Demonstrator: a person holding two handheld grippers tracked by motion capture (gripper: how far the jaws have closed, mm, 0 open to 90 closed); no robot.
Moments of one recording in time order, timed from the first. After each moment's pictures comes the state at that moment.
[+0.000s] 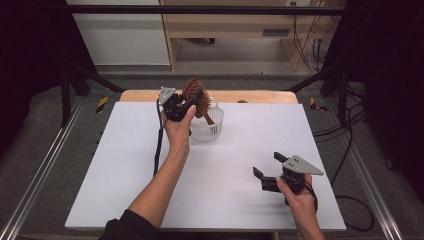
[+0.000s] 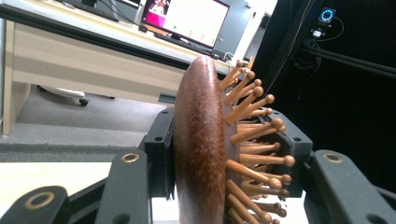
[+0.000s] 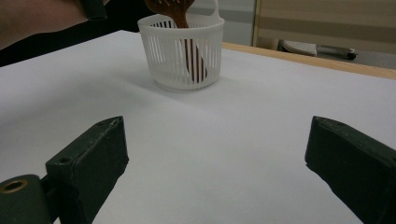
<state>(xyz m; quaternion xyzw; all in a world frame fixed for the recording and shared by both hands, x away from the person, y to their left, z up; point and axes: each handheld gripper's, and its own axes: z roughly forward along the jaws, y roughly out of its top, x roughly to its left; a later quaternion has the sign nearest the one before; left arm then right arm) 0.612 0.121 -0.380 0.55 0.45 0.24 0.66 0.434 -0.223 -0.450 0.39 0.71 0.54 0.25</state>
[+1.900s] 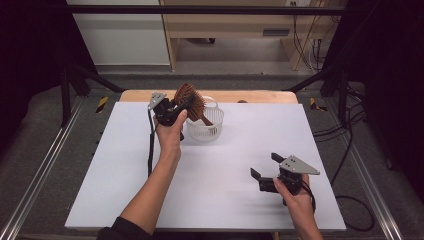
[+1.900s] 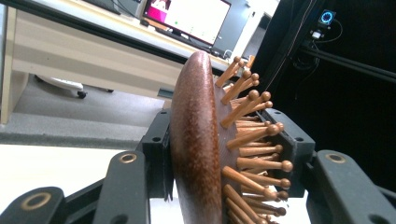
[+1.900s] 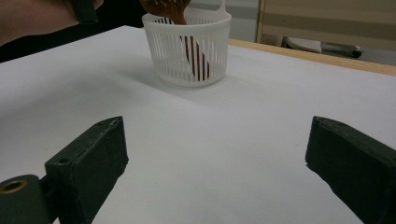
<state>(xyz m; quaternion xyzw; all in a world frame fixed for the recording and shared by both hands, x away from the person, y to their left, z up) 0.605 0.149 -0.391 0.55 0.46 0.22 0.66 0.434 -0.217 -0.451 0.38 0.71 0.53 0.25</state>
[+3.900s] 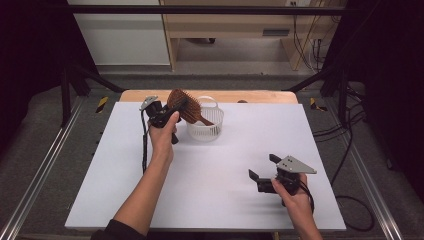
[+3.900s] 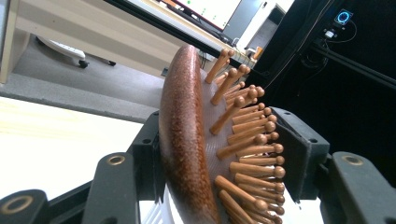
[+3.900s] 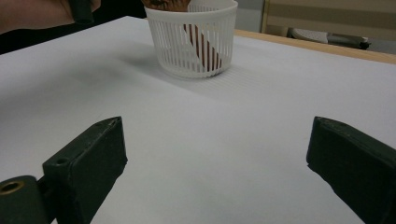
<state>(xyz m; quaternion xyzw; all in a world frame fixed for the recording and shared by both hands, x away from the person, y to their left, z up) 0.613 0.172 -0.410 0.54 0.51 0.17 0.65 0.436 -0.213 -0.455 0.39 0.72 0.52 0.23</state>
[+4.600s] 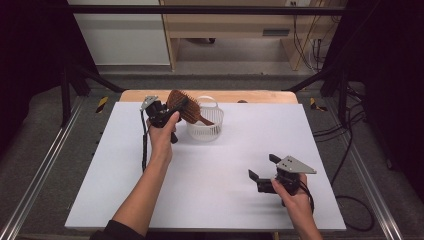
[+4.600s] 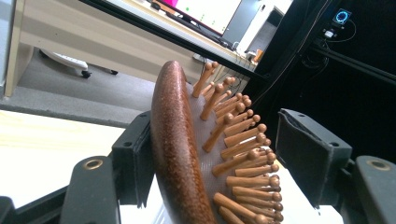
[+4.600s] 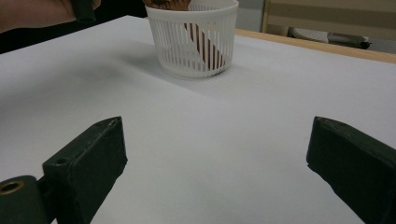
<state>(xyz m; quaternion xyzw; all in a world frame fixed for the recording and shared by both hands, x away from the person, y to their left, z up) 0.613 0.172 -0.409 0.54 0.50 0.19 0.65 0.436 -0.212 -0.455 0.39 0.72 0.52 0.23</state>
